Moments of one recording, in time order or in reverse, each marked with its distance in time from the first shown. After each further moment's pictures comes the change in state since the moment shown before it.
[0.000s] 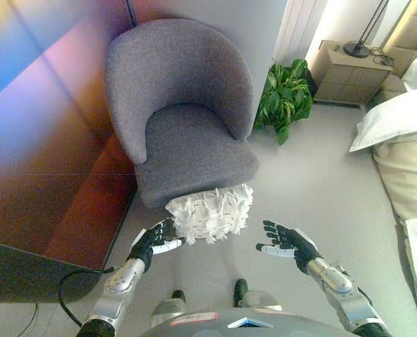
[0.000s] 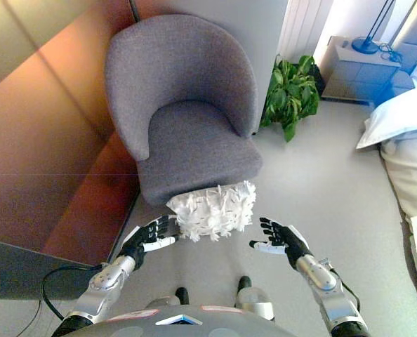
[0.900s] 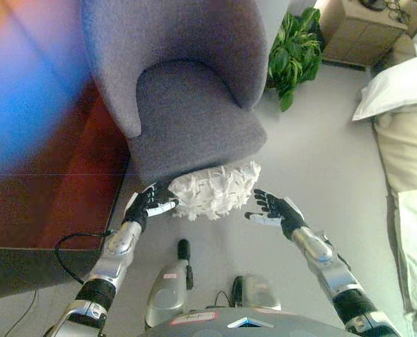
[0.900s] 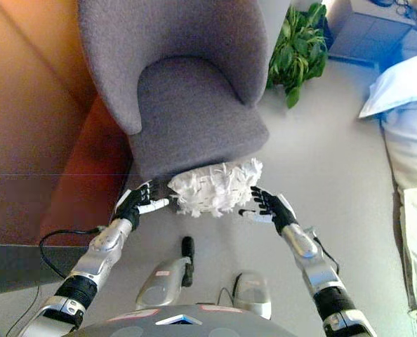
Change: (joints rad) left arm -0.242 0.050 -0.017 0.043 -0.077 -0.010 0.111; right arm -0.226 0.061 0.060 0.040 0.005 -0.005 -0.111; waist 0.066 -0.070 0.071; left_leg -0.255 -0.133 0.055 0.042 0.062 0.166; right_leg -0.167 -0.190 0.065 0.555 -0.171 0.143
